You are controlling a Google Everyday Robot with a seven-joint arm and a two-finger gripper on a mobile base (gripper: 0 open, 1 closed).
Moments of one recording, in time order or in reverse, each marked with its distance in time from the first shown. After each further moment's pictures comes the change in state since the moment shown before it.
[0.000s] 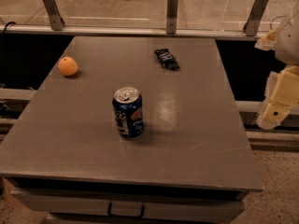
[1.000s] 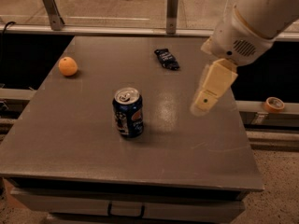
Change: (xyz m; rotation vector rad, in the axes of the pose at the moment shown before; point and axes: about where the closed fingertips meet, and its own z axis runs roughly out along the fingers) arm -0.100 -0.003 0.042 -0.112 -0.202 0.041
